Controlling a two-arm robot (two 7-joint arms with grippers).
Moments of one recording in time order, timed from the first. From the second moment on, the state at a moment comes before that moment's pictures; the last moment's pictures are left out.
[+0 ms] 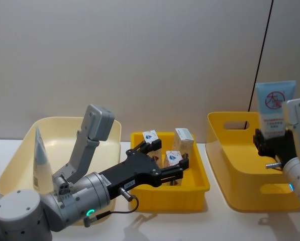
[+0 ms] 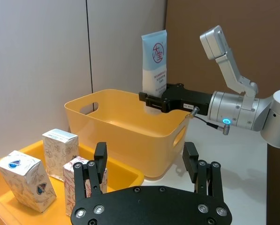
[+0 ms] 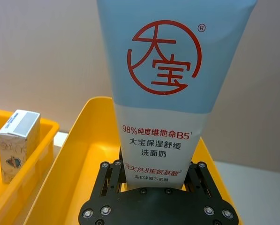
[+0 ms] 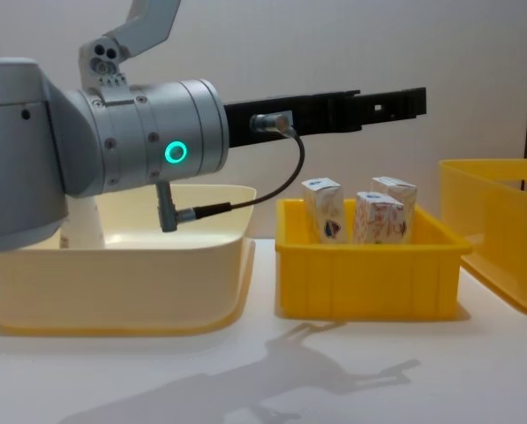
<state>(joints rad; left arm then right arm) -0.51 0.23 0.48 -1.47 -0.52 0.19 -0.54 0.45 0.27 -0.11 -1.41 0.02 0.32 0.00</state>
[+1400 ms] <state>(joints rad) -0.51 0.23 0.48 -1.47 -0.52 0.19 -0.54 0.40 0.22 -0.09 -1.43 0.04 0.44 0.00</state>
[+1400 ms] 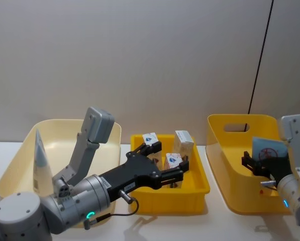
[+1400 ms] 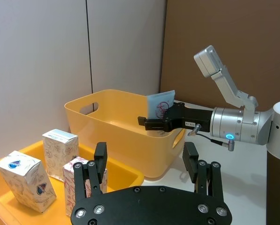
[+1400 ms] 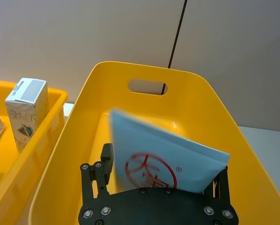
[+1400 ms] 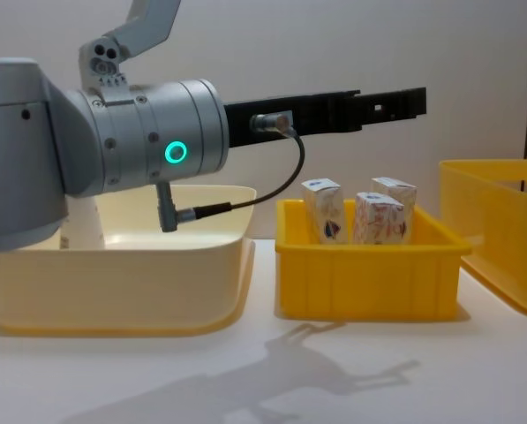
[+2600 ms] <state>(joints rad) -0.51 0.23 0.48 -1.47 -0.52 0.19 -0.54 0.41 0.20 -0.06 -1.46 0.03 0.28 0.00</state>
